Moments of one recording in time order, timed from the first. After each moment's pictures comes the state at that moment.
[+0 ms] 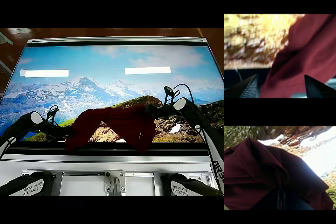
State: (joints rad) left arm -0.06 -1.22 0.62 1.17 -1.04 -1.54; right arm 0.03 -1.33 0.84 -1.06 0.82 1.49
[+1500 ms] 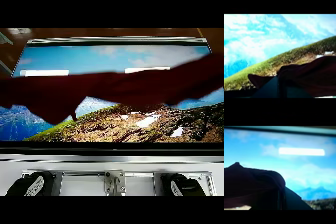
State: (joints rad) left arm 0.18 -0.86 1.68 1.20 -1.71 -1.56; right arm 0.03 -0.66 1.51 -1.60 1.34 1.49
